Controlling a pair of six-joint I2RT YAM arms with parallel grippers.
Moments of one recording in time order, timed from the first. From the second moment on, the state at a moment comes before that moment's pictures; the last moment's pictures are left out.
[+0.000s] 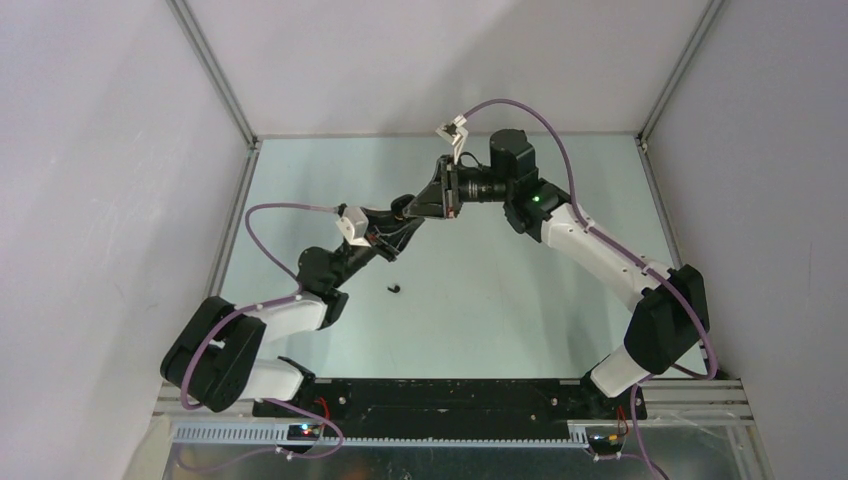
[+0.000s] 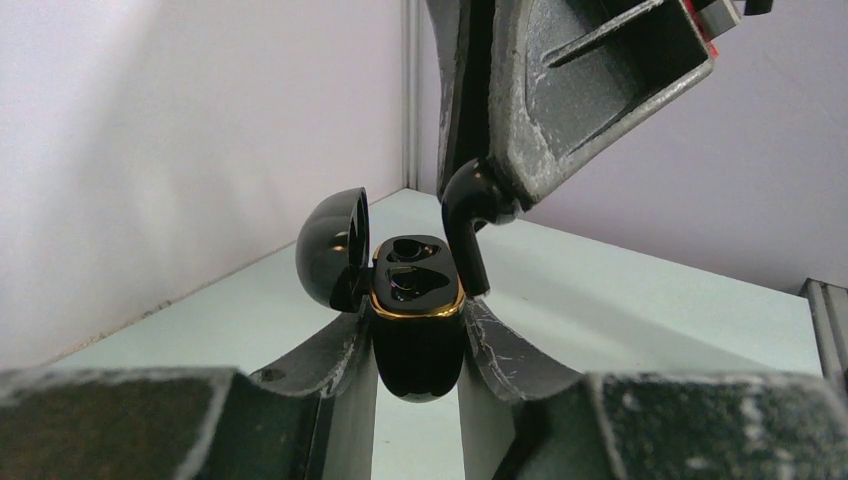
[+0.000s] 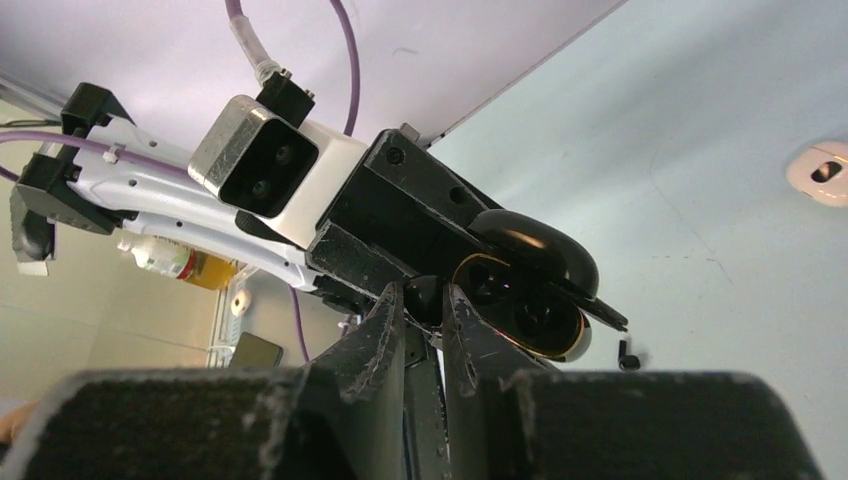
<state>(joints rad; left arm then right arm) -0.50 1.33 0.40 1.37 0.45 -0.22 0.63 1.57 1.38 0.03 -0.85 0.52</state>
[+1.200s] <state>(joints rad) -0.53 1.34 0.40 1.35 0.40 -0.22 0.65 1.58 1.39 0.01 -0.78 0.52</state>
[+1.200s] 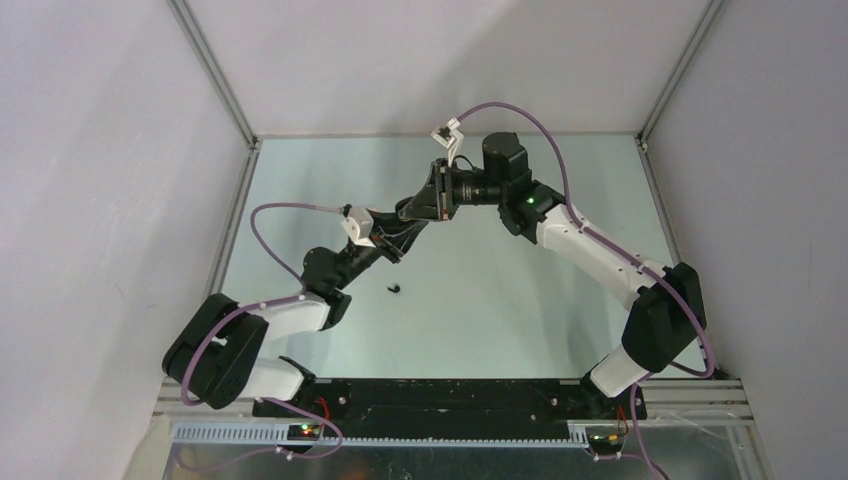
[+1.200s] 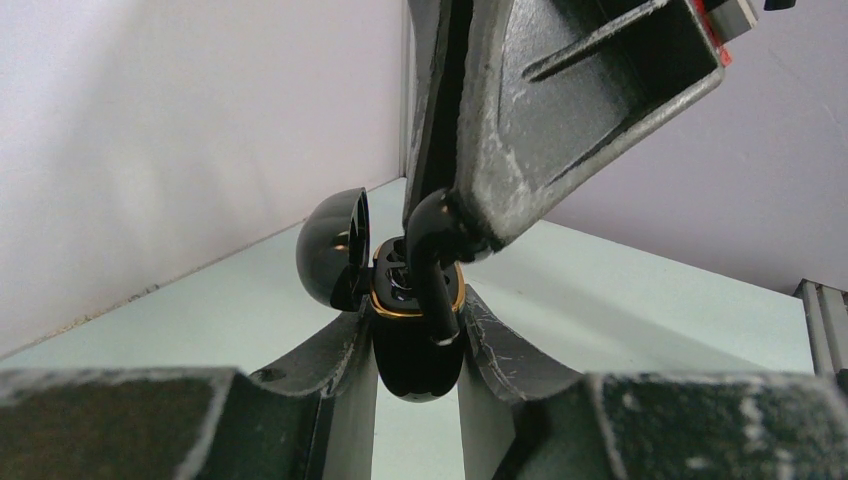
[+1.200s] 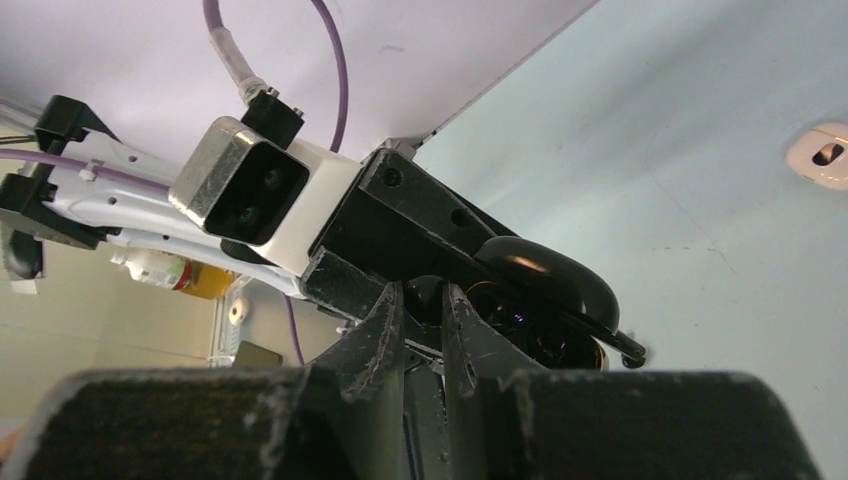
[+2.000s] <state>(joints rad) -0.53 1.34 0.39 1.35 0.41 -0.22 0.66 1.59 1.41 -0.01 -0.75 0.52</state>
